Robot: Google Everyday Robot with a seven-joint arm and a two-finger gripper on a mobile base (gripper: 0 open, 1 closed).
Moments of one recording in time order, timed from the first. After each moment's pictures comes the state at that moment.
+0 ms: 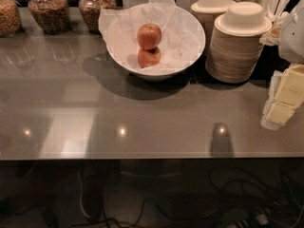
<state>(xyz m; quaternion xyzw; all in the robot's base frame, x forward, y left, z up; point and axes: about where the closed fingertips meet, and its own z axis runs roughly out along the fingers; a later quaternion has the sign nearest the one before) 0.438 -0.217 0.976 -0.60 0.78 -0.03 0.16</state>
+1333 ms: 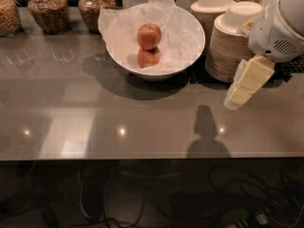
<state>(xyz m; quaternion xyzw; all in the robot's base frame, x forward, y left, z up) 0.496 -0.185 0.965 -0.58 0.77 -0.01 0.25</state>
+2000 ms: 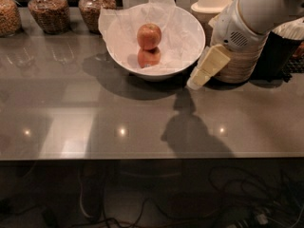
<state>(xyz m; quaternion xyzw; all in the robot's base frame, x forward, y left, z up) 0.567 -0.128 0.957 -0.56 0.76 0.04 0.32</state>
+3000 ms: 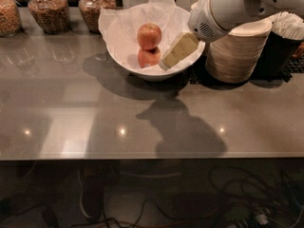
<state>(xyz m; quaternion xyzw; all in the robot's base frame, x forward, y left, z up) 0.631 -0.077 0.962 -0.50 0.76 0.07 0.40</state>
